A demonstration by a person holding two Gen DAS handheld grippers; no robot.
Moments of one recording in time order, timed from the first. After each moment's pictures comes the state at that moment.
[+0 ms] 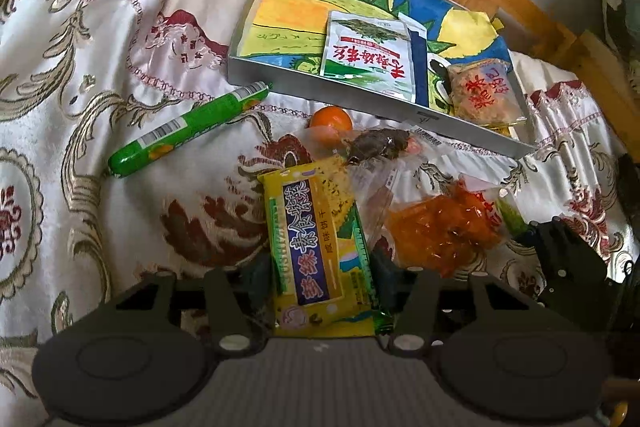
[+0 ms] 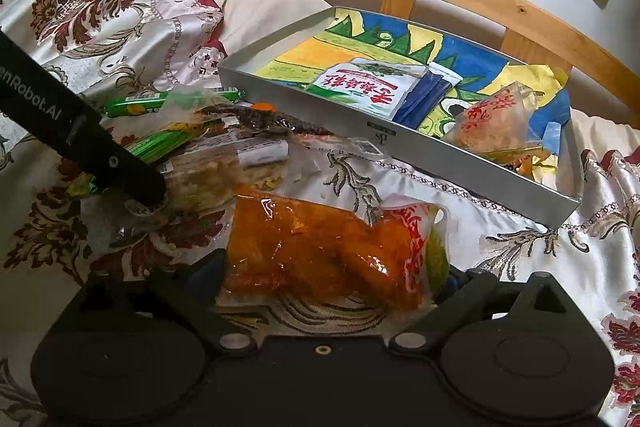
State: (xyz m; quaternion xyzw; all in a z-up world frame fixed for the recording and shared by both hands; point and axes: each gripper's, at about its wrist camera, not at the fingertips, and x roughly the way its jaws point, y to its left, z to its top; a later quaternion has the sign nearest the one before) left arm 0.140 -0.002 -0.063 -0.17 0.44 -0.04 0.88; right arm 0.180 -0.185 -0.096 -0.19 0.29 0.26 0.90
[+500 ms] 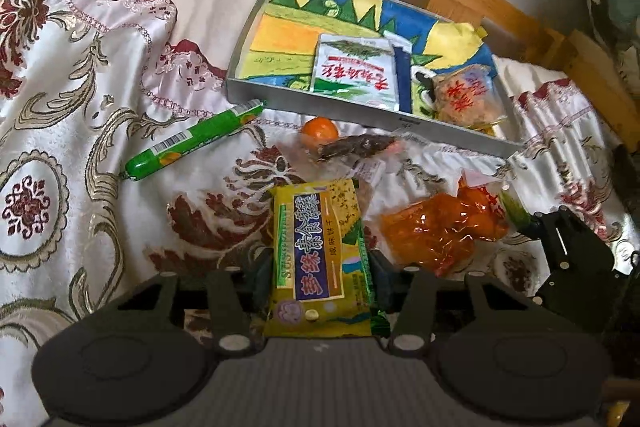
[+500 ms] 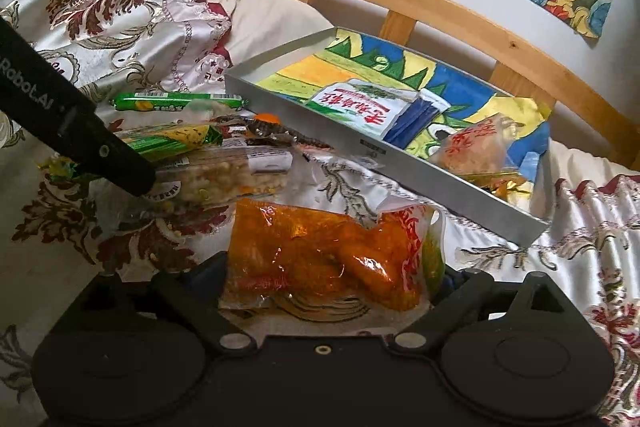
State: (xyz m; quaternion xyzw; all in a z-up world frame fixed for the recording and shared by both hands) left arm 0.109 -0.022 -0.046 -0.15 0.41 -0.02 0.90; right arm 0.156 -0.188 -0.088 -0.22 0.25 0.24 0.91
